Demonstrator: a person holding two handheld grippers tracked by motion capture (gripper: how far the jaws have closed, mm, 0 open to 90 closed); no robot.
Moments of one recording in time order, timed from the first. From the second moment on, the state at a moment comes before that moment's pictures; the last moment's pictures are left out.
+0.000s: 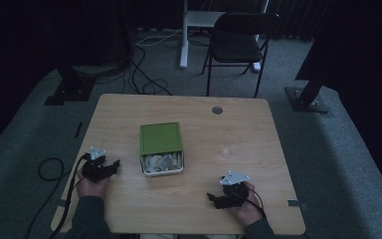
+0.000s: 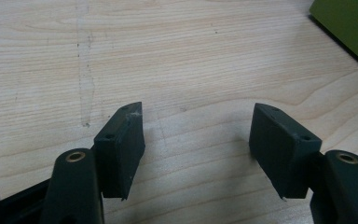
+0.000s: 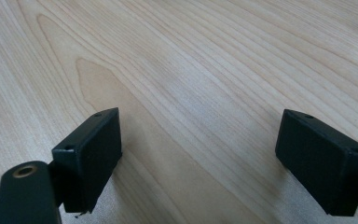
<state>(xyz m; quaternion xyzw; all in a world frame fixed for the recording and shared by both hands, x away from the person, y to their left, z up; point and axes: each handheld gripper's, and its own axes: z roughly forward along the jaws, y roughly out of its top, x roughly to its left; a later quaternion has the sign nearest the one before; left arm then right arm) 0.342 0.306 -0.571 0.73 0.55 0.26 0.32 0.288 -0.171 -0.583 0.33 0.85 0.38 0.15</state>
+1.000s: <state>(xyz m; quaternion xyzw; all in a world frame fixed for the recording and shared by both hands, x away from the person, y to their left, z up) 0.320 0.285 -0.551 0.75 0.51 0.23 0.35 0.288 -0.171 -0.583 0.33 0.85 0.38 0.15</state>
